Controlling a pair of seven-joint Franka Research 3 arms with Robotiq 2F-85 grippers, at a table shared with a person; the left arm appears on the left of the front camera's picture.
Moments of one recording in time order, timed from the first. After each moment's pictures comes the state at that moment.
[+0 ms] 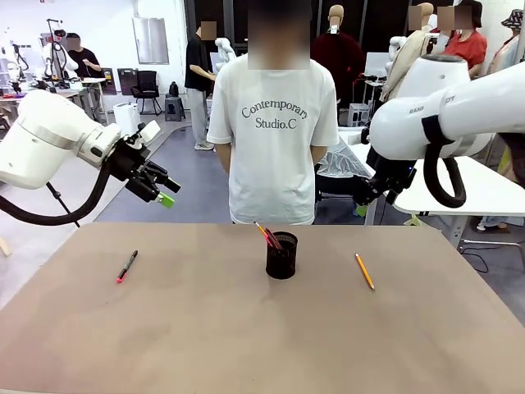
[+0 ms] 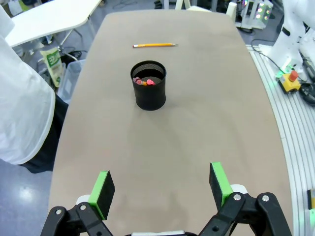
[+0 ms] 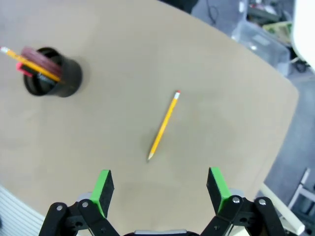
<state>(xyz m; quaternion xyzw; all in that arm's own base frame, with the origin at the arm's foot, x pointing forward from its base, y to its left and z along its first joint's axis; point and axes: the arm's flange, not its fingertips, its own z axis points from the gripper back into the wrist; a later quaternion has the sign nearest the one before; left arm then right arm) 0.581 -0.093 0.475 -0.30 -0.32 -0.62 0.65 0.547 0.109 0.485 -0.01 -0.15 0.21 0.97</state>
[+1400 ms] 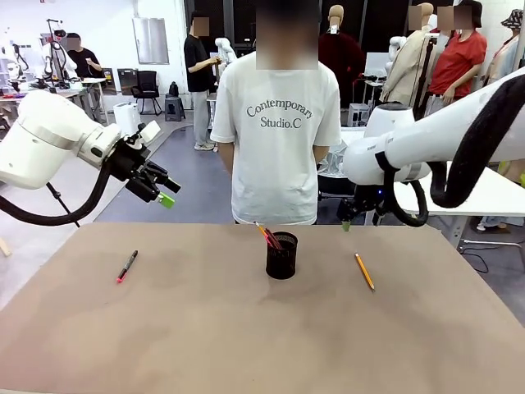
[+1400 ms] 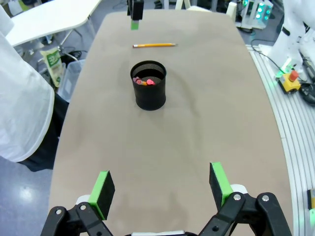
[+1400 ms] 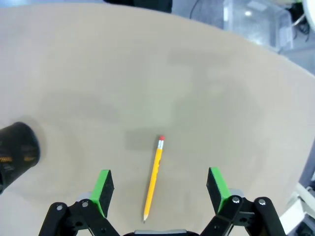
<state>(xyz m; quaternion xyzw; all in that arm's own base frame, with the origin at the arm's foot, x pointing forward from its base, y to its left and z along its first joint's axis) 0.581 -0.093 0.474 -0.30 -0.32 -0.62 0.65 0.653 0.112 0.383 -0.01 -0.09 0.10 0.99</state>
